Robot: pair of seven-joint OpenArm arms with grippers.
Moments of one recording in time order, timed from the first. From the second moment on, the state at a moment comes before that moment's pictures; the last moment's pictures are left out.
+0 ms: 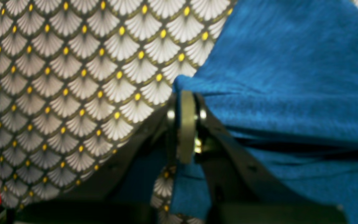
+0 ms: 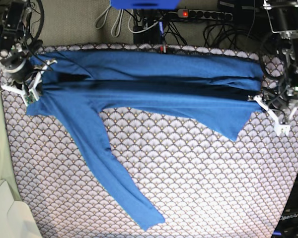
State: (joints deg) left arm 3.7 -24.6 -17.8 90.9 -21.7 -13.8 59.0; right arm -19.4 13.4 26.3 101.9 -4.9 40.4 -31.0
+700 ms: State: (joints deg) left arm 7.4 -24.9 -20.6 87.2 -21.3 -13.7 59.0; right arm -20.4 12.4 26.0 101.8 -3.4 40.3 -31.1
